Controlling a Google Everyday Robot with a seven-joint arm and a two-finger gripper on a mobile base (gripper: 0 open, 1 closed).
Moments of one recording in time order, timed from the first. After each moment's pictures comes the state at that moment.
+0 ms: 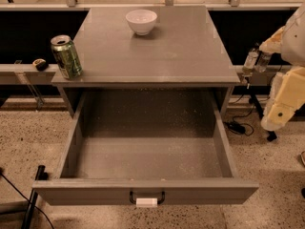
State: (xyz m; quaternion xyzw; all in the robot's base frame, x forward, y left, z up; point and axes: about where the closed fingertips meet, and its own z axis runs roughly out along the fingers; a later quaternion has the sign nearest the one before) arm 0.438 -0.217 0.976 -0.60 0.78 -0.03 0.16
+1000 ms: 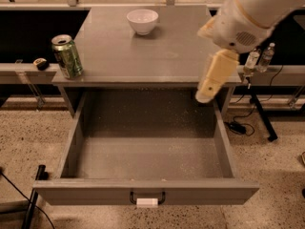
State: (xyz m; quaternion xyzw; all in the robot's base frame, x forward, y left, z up) arm 0.516 -0.118 0.966 -0.65 0.72 0.03 0.24
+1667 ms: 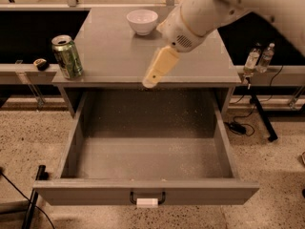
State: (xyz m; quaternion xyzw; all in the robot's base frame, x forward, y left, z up) arm 0.598 -0.014 0.943 -0.62 0.70 0.08 0.34
